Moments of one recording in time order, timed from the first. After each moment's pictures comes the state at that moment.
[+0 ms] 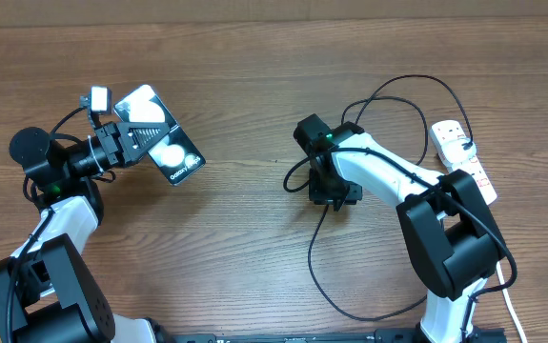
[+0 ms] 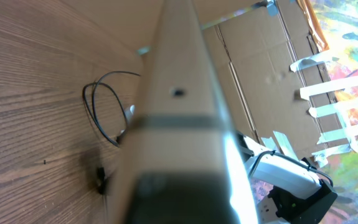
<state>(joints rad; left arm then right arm) 0.39 1.64 0.76 0.93 1.56 -1.23 0.54 2.00 1.31 -0.97 0.08 0.60</state>
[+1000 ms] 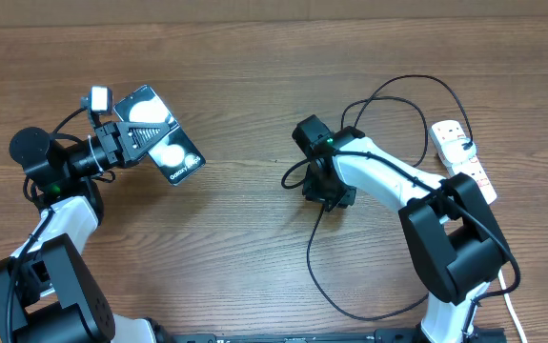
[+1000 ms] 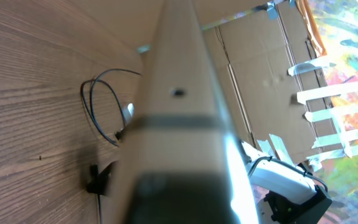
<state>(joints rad) 0.39 1.64 0.76 0.93 1.56 -1.27 0.54 1.97 1.27 -0.88 0.04 0.79</state>
